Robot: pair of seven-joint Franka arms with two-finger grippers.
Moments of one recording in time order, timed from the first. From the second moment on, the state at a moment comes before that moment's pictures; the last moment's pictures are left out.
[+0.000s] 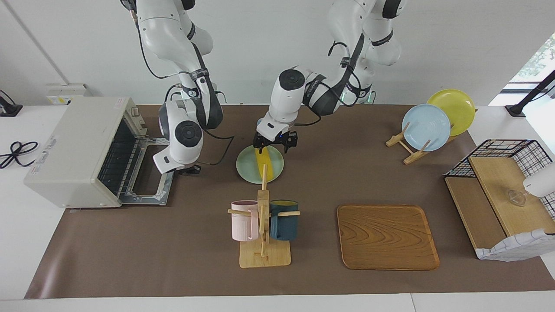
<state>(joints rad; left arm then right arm) -0.78 0.35 -0.05 -1.84 -0.14 2.28 -0.76 0.17 0.28 0.00 -2.02 -0.34 1.98 0.57</state>
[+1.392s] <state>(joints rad) -0.80 0.40 -0.01 -1.76 -0.10 2.23 -0.82 -0.02 0.00 0.01 -1.99 -0.41 1.81 0.03</state>
